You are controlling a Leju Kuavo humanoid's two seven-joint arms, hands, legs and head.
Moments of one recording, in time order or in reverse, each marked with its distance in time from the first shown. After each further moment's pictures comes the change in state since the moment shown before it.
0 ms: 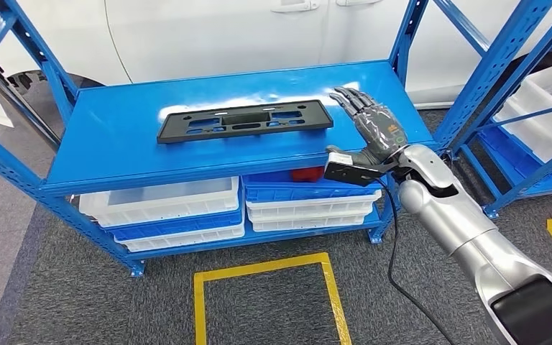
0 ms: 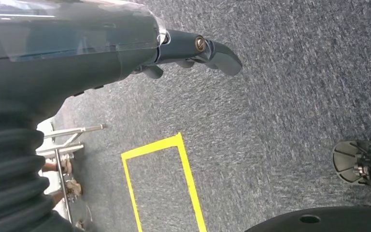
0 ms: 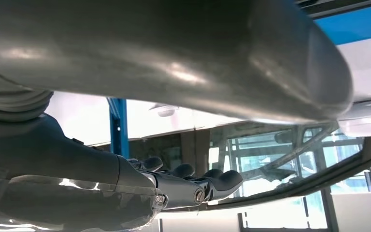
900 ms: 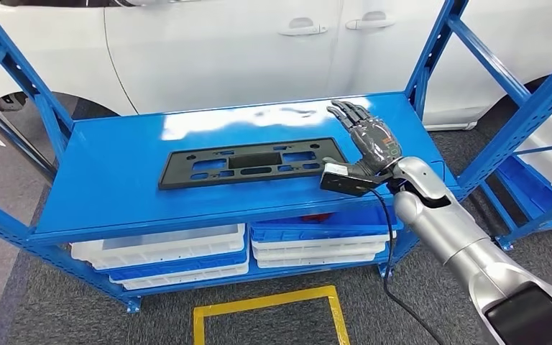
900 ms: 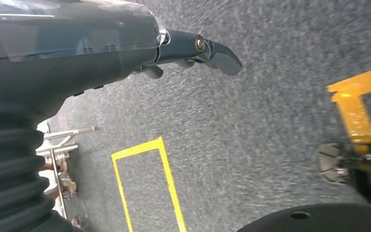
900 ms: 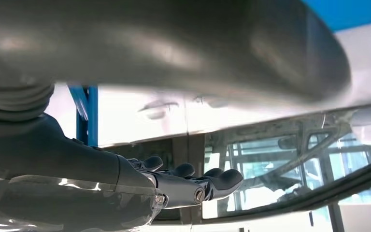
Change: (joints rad) left arm 0.010 -0.002 0.000 0.000 0.005 -0.001 0.005; right arm 0.047 0.013 -0.002 0.023 0.011 -0.022 0.011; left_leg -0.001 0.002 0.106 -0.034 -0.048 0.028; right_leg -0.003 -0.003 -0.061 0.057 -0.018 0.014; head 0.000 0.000
